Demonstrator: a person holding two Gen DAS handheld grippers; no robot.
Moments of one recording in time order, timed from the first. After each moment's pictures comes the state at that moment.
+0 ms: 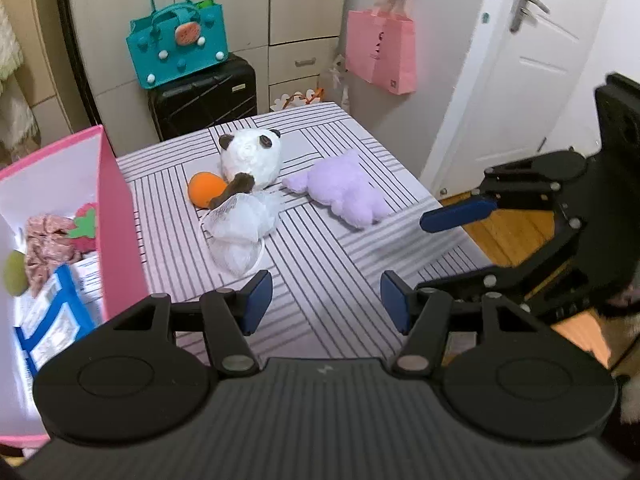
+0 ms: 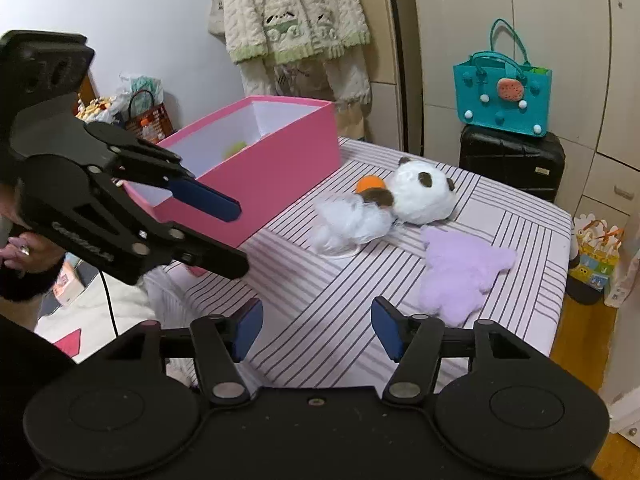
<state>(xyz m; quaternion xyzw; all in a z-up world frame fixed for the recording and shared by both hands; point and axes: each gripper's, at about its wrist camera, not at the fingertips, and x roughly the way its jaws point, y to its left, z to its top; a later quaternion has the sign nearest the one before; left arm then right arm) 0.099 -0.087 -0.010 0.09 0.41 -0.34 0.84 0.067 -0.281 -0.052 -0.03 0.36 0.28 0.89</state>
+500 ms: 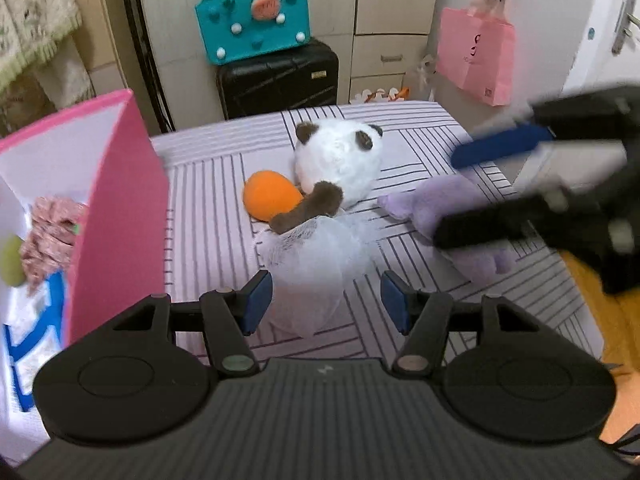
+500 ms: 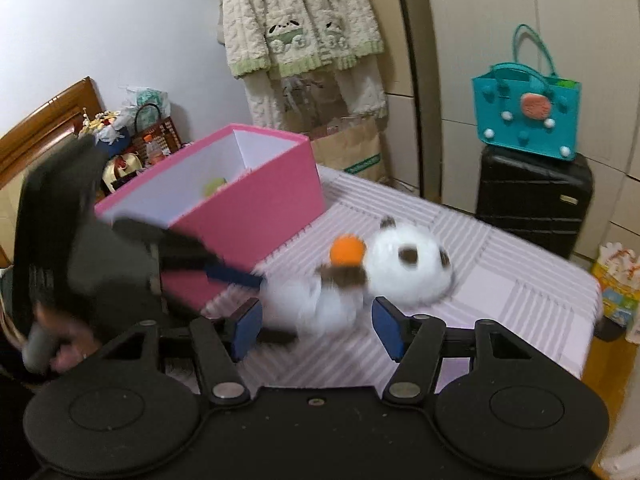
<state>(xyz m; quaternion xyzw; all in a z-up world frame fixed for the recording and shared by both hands) 0.174 -0.114 -0.067 0.07 0.43 -0.22 0.87 0.186 -0.283 -0.045 -0.02 0.35 0.32 0.88</state>
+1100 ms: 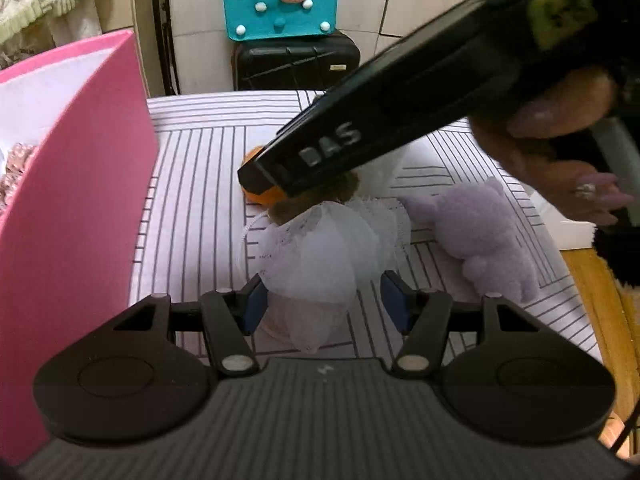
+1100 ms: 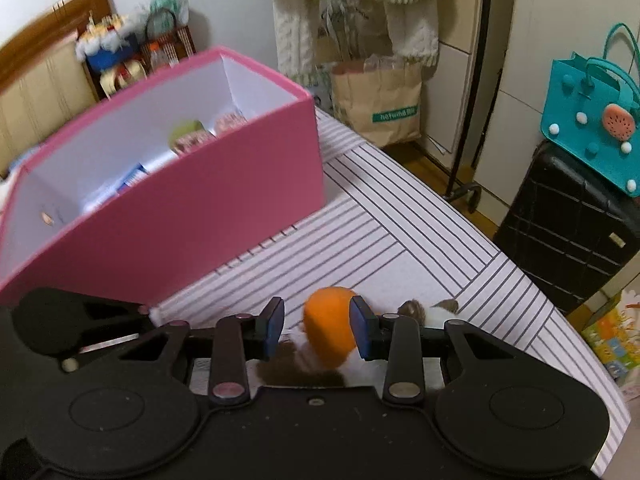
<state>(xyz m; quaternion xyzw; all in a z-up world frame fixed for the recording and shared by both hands) 0.189 -0.114 -0.098 0.01 0.44 -0.20 0.88 0.304 -0.198 -0.085 -0.15 0.43 0.36 0.82</state>
